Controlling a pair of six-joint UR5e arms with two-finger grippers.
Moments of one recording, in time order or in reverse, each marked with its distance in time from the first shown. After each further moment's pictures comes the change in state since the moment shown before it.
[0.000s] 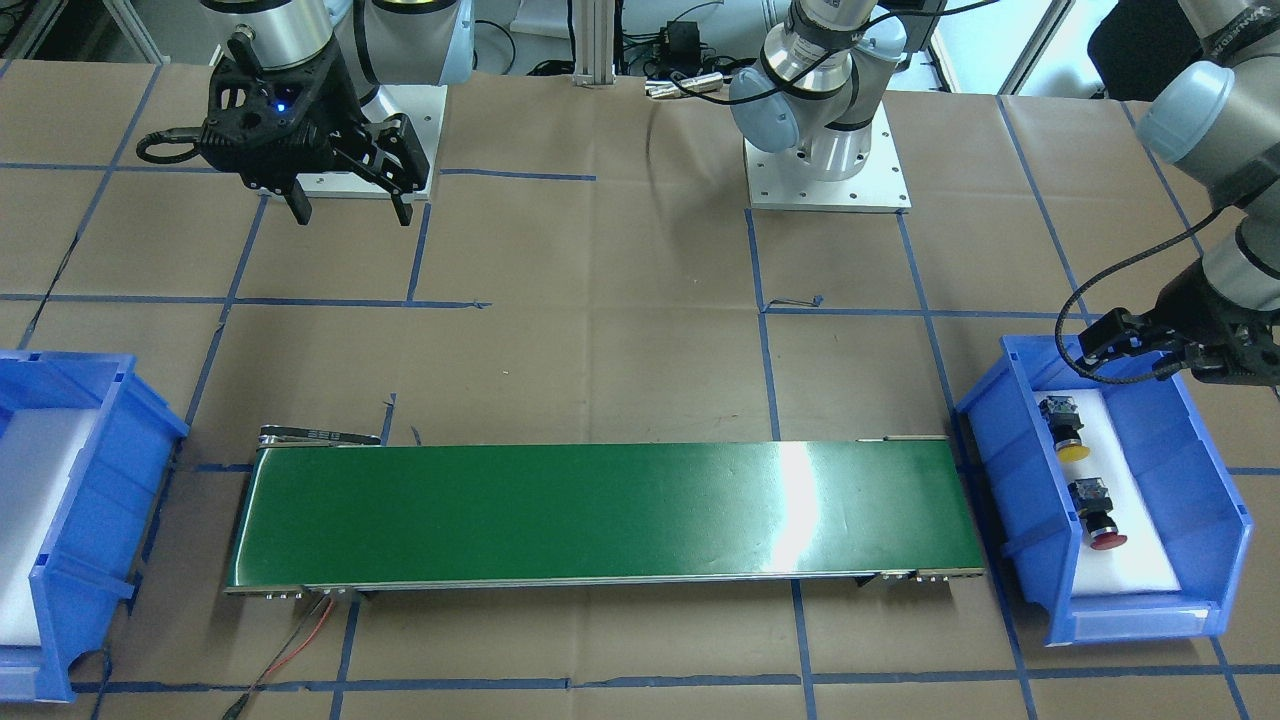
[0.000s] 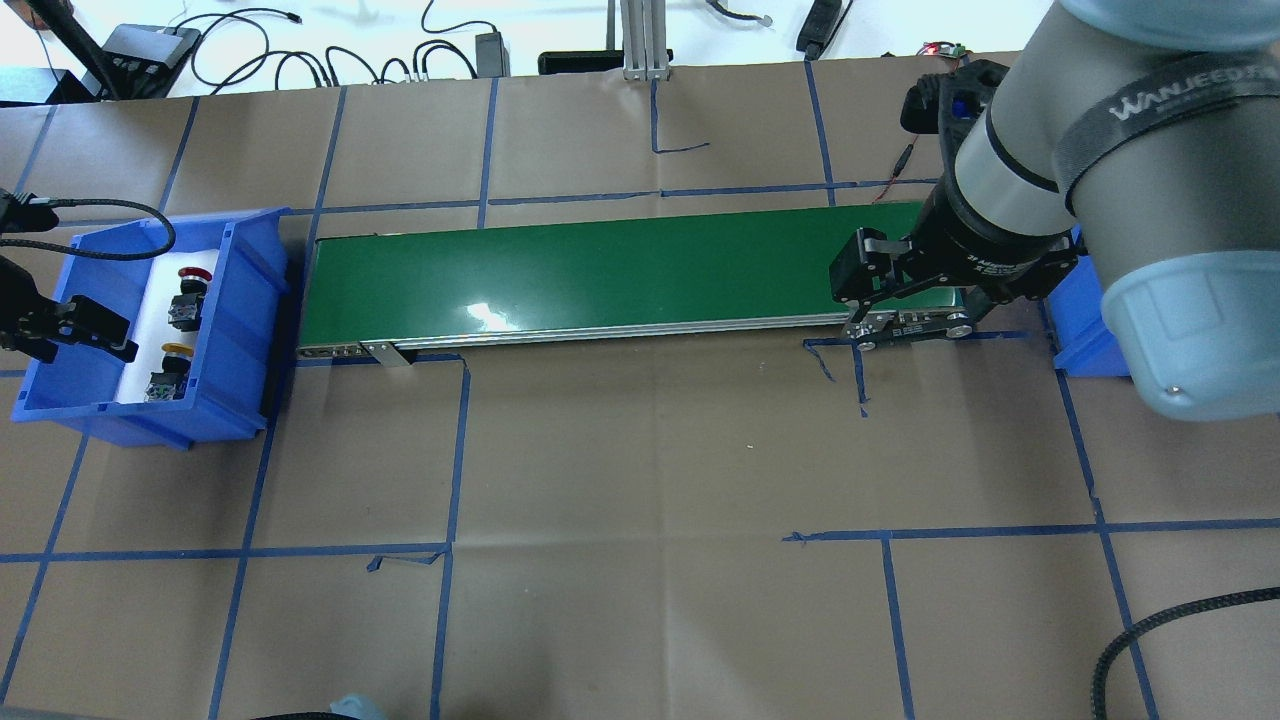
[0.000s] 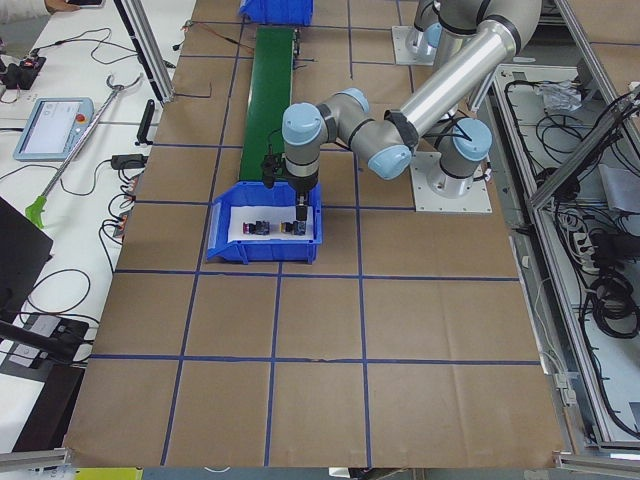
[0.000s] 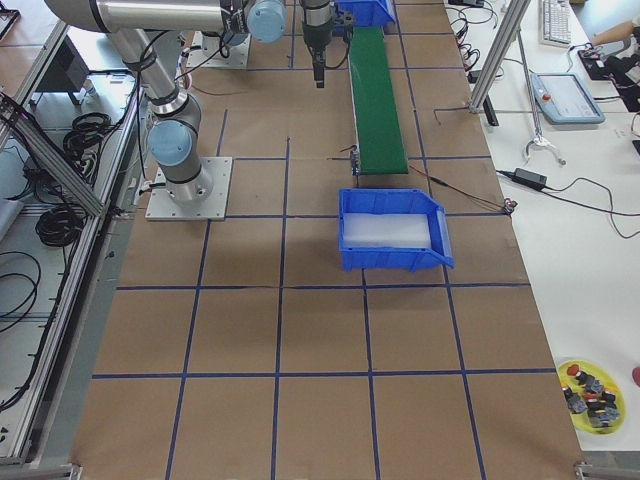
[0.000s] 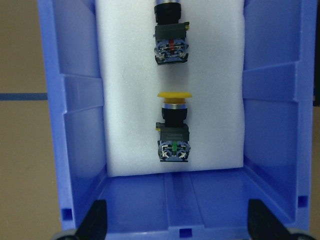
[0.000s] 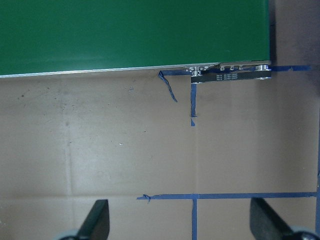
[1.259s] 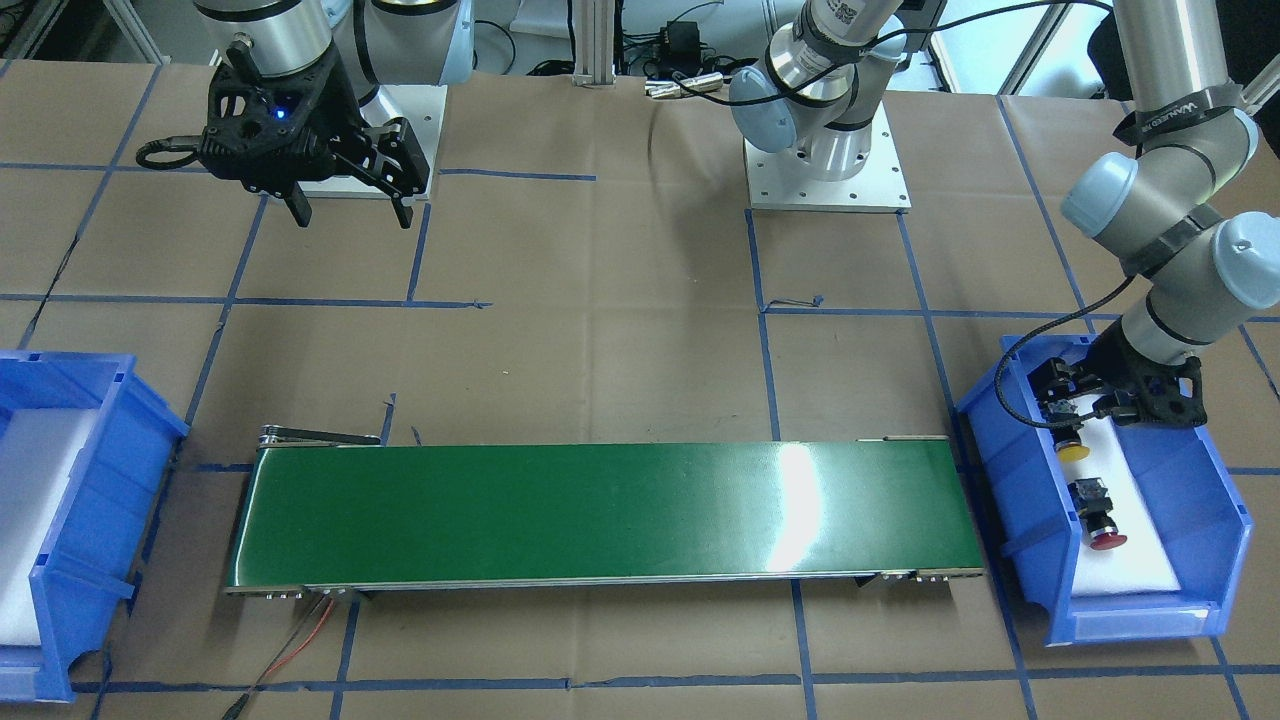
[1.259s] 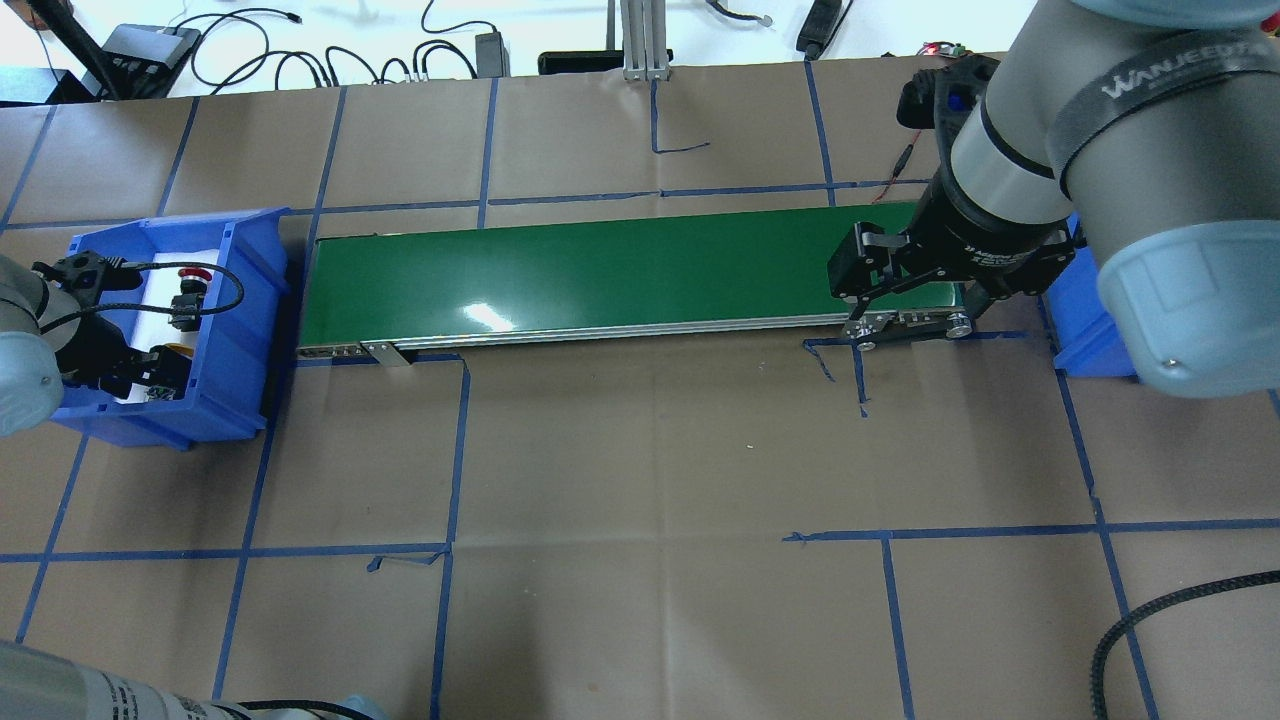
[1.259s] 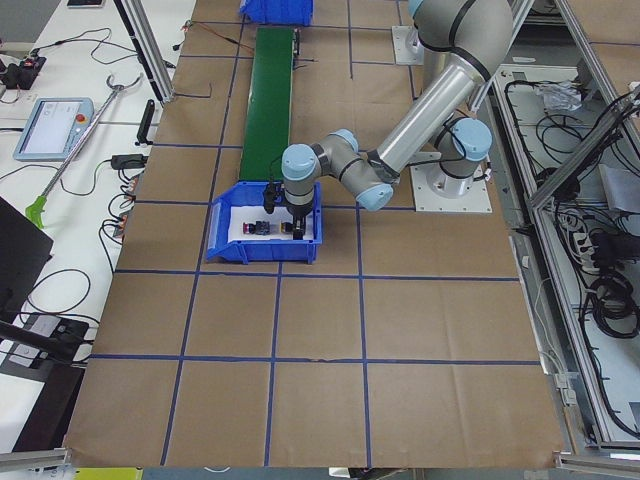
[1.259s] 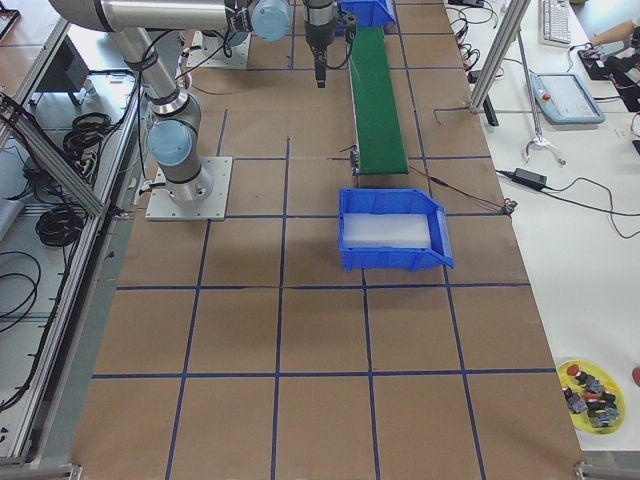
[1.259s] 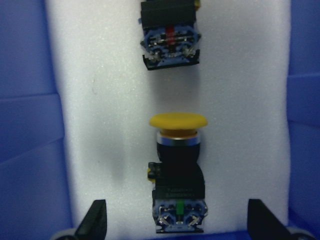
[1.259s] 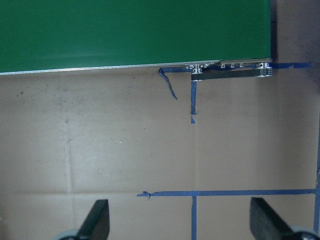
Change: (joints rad) left arm -0.005 -0.116 -0.147 0.272 0.002 -0.001; right arm 0.002 0.020 -0.025 0.028 0.000 0.000
